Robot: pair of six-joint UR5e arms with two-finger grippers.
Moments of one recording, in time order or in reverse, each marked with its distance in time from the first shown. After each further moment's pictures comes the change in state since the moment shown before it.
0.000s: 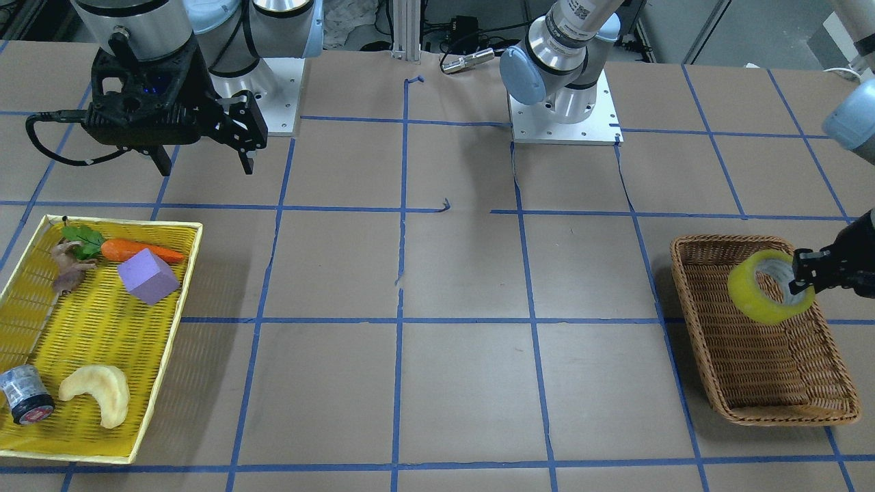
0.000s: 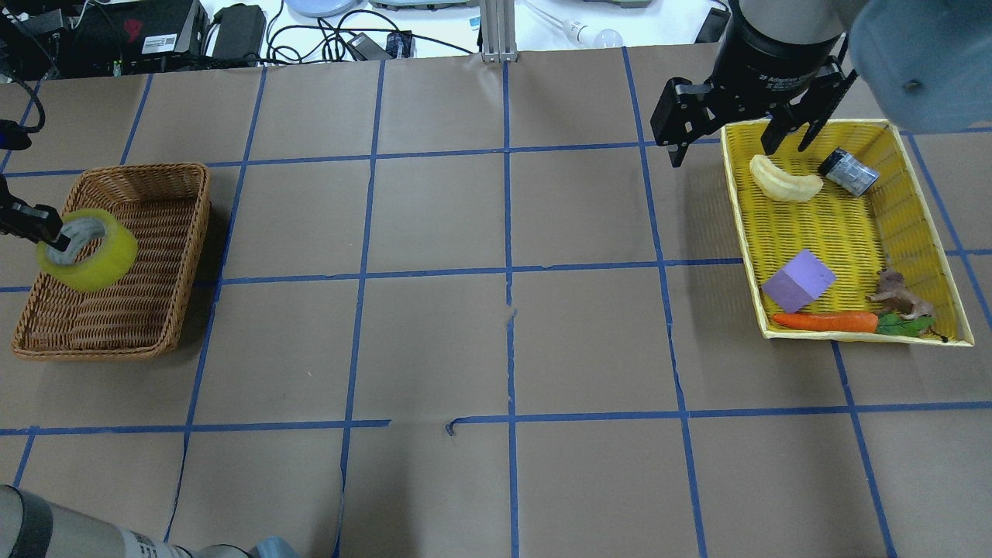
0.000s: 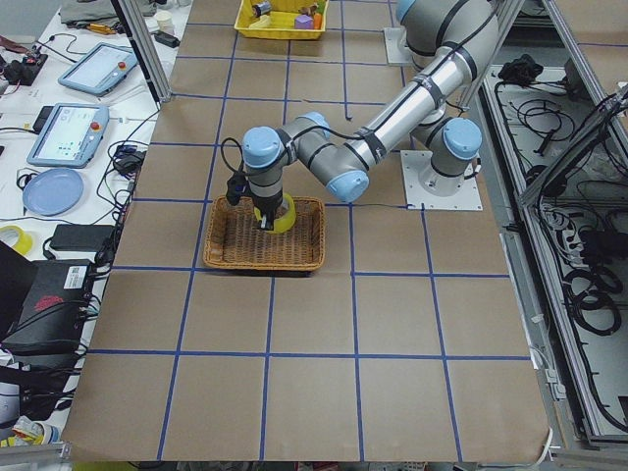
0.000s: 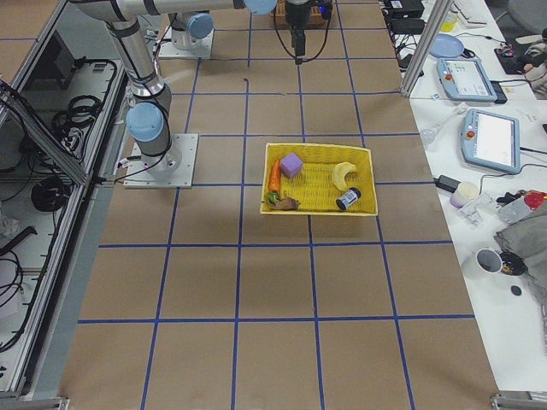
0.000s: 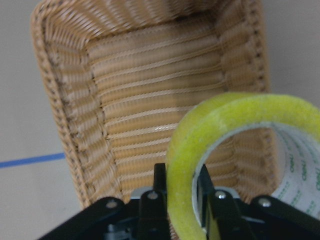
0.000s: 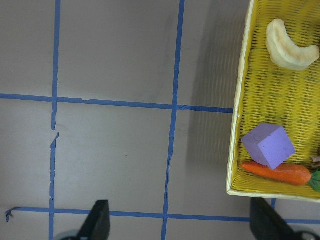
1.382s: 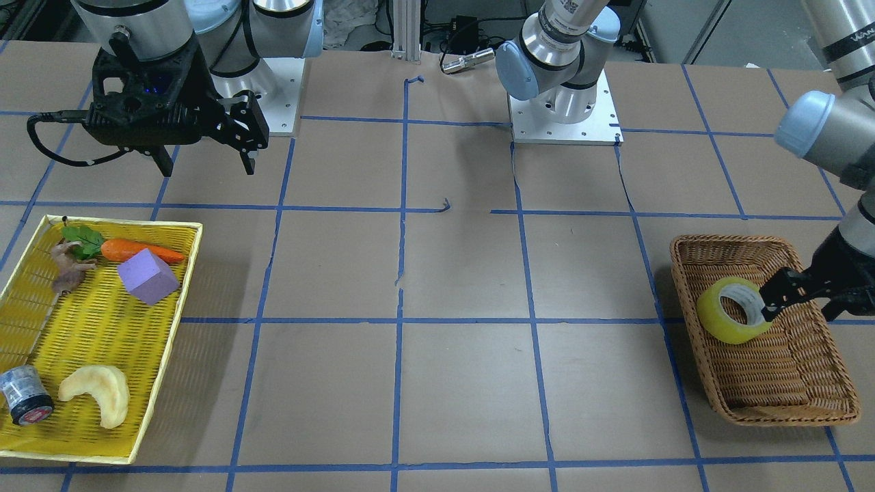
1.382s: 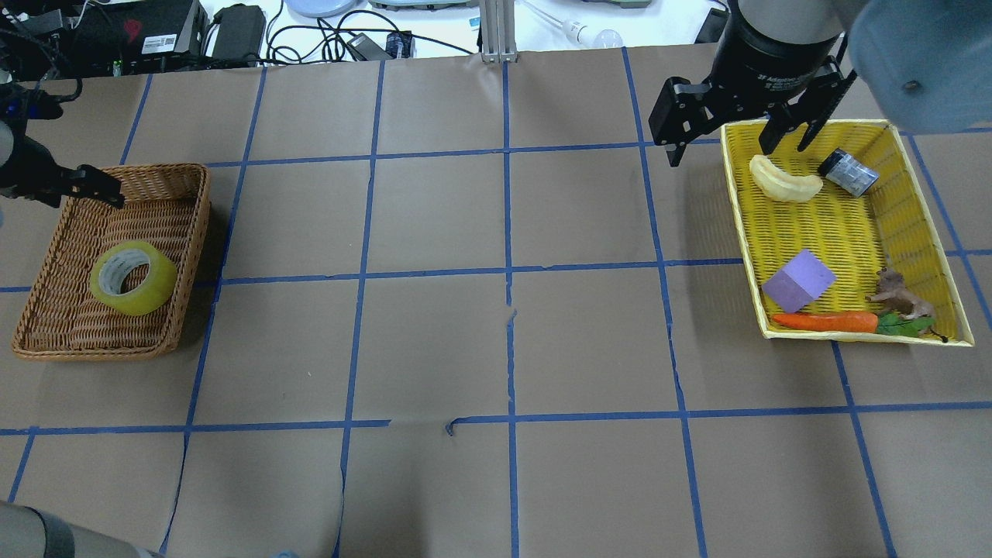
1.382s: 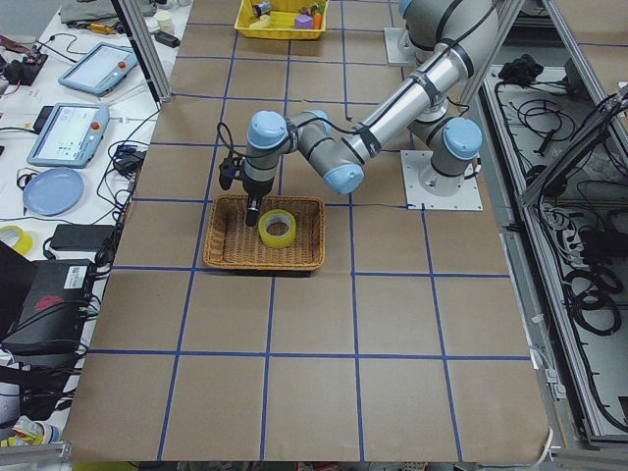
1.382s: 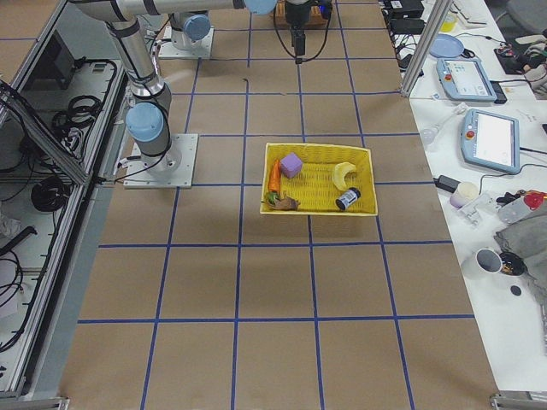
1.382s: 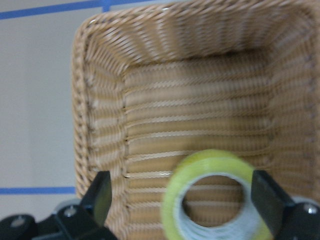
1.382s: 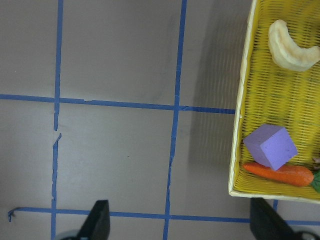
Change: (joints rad) left arm -0.146 0.061 -0.033 0.146 -0.047 -0.309; right arm 0.001 0.000 -0.001 -0.001 0.006 0.000
